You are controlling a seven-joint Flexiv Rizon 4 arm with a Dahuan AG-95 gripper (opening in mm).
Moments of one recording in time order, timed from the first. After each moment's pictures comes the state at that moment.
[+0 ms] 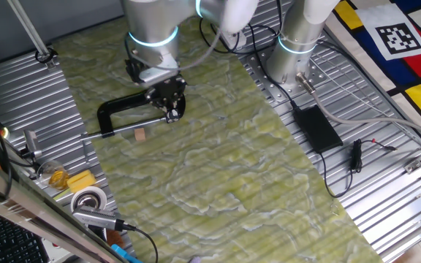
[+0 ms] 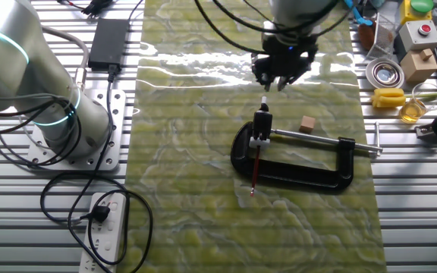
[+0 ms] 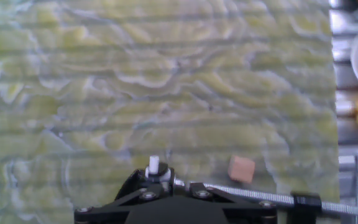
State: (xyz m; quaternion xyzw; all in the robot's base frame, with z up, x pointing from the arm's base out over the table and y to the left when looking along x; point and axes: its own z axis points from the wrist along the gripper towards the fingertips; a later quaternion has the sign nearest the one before) arm 0.475 0.037 0.144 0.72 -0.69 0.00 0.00
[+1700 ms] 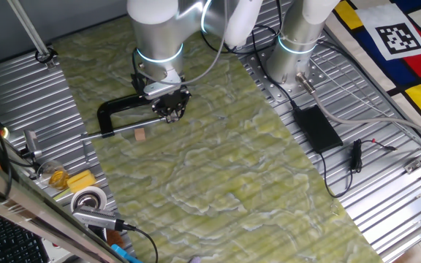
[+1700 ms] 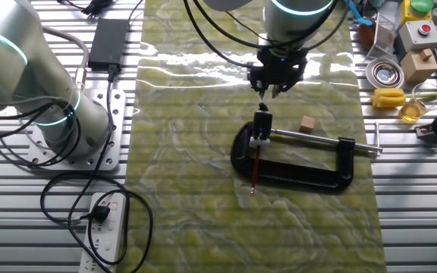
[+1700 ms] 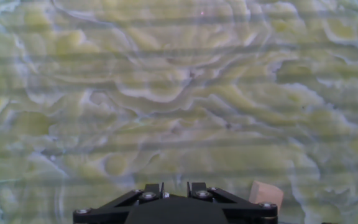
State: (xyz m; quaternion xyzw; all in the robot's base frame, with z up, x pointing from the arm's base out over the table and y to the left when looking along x) arm 0.475 0.045 0.107 0.70 -0.72 0.00 0.01
